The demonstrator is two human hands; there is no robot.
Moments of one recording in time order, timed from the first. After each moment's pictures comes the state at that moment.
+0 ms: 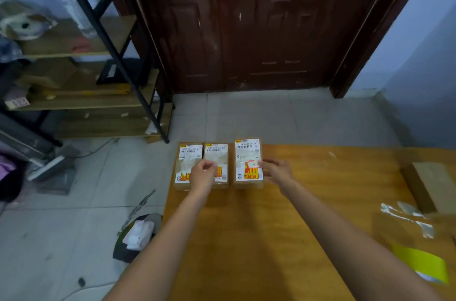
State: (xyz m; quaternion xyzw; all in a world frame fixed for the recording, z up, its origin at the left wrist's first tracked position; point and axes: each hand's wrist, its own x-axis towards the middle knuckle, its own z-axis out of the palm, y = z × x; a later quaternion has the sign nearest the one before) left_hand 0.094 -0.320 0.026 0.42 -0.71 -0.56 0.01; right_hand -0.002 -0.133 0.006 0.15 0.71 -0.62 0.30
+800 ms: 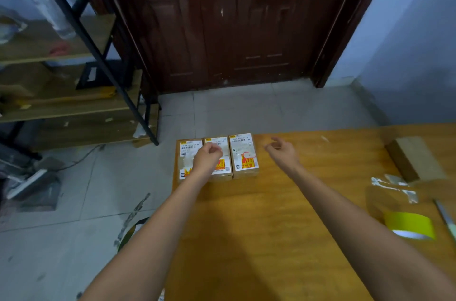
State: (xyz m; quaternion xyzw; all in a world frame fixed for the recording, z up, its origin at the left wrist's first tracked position) left_hand 0.082 -0.344 0.056 0.29 -0.77 -0.56 -0.08; right_hand 0.008 -0.130 0.032 0.05 0.88 -0.45 0.16
